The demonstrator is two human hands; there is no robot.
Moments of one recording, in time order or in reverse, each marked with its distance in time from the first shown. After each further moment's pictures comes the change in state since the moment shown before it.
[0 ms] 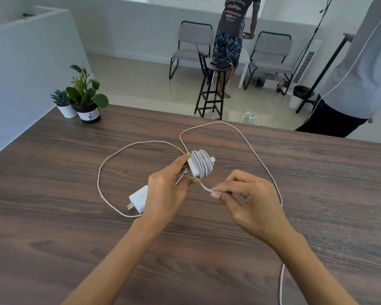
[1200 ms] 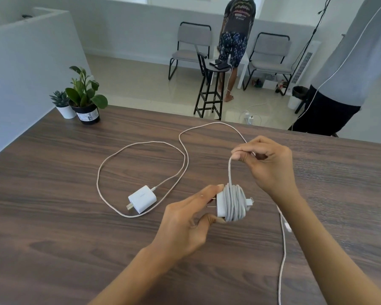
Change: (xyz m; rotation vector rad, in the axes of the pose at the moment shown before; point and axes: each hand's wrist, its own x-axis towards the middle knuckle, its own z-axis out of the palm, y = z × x) left_hand -0.045 0.029 -0.004 -0.175 -0.233 0.234; right_hand 0.046 0.038 -0.021 0.180 0.222 0.055
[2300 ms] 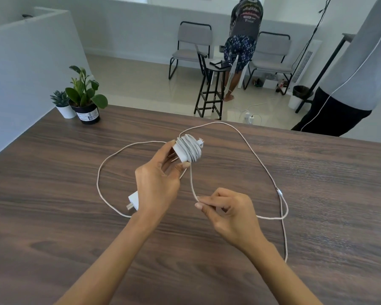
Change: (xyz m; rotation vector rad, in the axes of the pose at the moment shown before) left_hand 0.050 -0.027 -0.022 -0.096 0.385 -0.439; right_hand -0.081 -0.016 0.056 -0.074 -0.193 0.125
